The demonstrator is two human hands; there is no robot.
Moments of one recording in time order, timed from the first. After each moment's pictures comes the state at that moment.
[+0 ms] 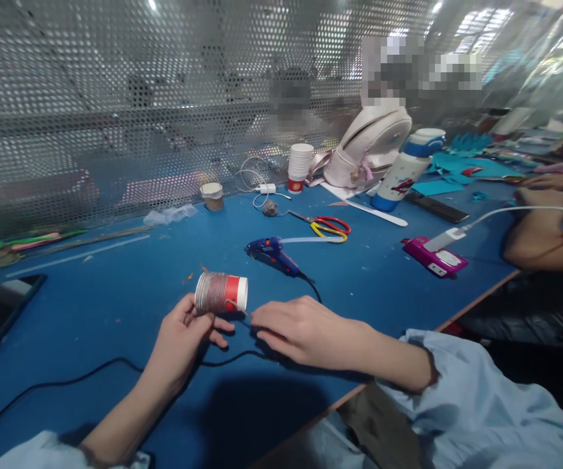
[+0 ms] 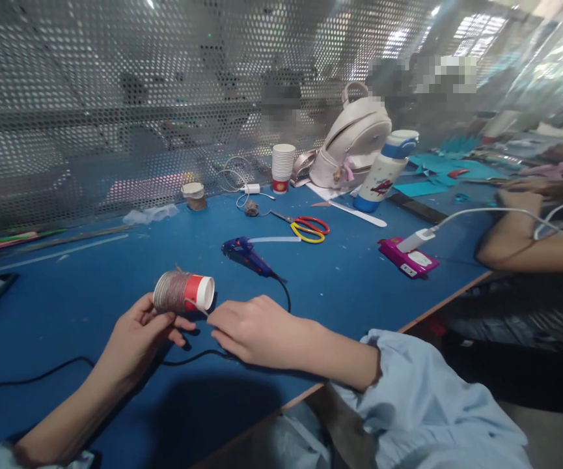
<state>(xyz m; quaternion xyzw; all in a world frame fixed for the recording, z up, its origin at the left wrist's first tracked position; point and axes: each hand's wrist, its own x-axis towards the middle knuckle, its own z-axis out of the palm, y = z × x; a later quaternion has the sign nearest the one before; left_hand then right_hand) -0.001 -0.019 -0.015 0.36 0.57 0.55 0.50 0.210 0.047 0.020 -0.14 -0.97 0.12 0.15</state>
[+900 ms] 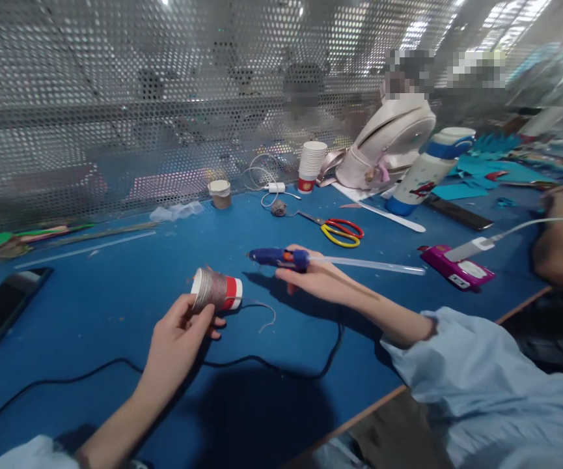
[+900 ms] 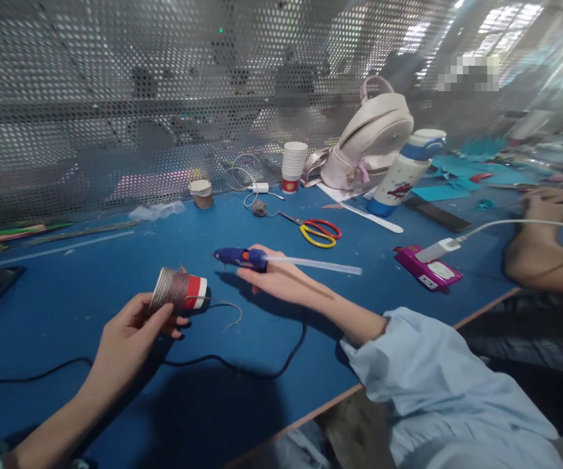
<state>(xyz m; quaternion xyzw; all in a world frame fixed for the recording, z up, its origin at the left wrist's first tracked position) -0.006 -0.021 -0.007 0.42 0.67 0.51 0.34 0.208 0.124 0.012 -0.38 -0.81 0.41 0.20</state>
